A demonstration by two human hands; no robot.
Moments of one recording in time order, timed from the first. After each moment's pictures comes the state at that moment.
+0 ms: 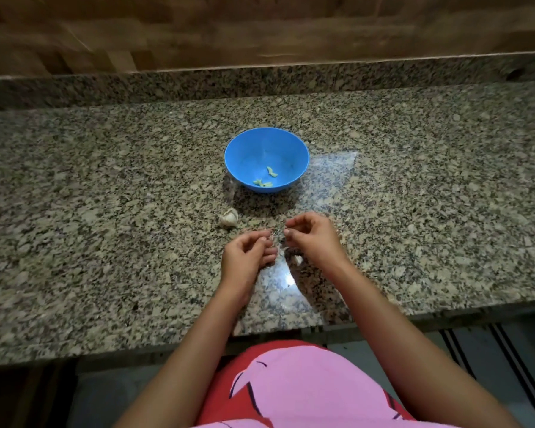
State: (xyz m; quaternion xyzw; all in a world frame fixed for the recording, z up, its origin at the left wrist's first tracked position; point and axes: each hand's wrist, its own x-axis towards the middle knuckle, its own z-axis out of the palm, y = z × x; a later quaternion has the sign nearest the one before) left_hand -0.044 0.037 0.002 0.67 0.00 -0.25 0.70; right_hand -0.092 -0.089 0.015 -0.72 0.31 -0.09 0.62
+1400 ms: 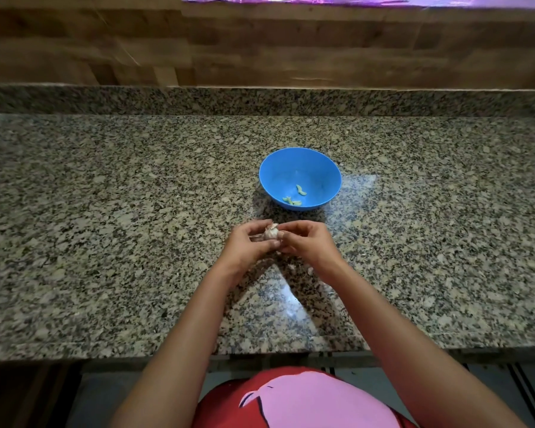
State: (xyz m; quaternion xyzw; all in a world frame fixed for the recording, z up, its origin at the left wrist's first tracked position) left_hand 0.021 0.066 0.024 0.69 -0.09 -0.31 0.64; right_hand -0.048 -0.058 0.036 -0.66 0.25 -0.04 0.71
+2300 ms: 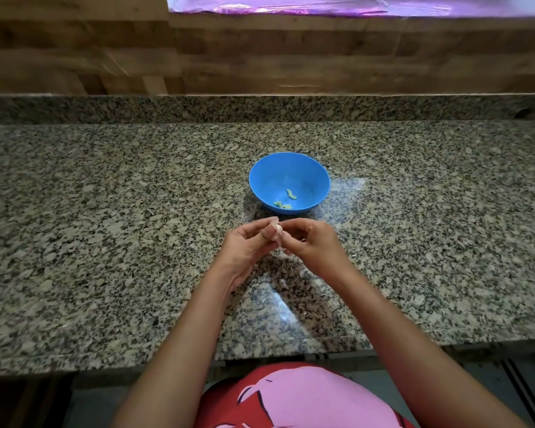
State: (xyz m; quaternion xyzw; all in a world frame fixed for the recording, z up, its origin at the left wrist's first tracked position) left_hand 0.014 0.053 0.035 0.50 -0.03 -0.37 0.78; right_hand -0.070 -0.067 0.054 -0.83 0.15 -0.12 0.52
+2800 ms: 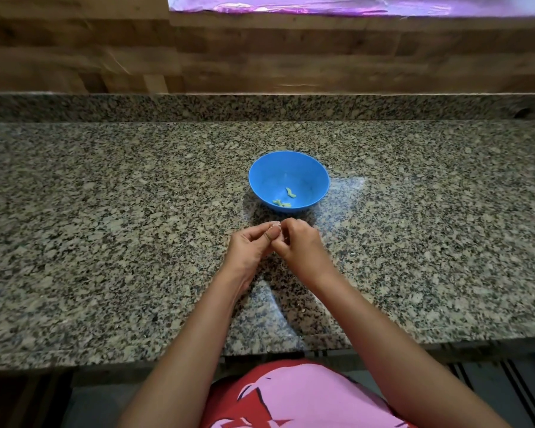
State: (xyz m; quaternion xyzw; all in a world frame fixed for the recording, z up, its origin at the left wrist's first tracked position) left_hand 0.004 0.044 0.021 0.56 -0.04 -0.30 0.77; right_hand -0.060 -0.051 0.041 -0.91 0.17 -0.13 0.35
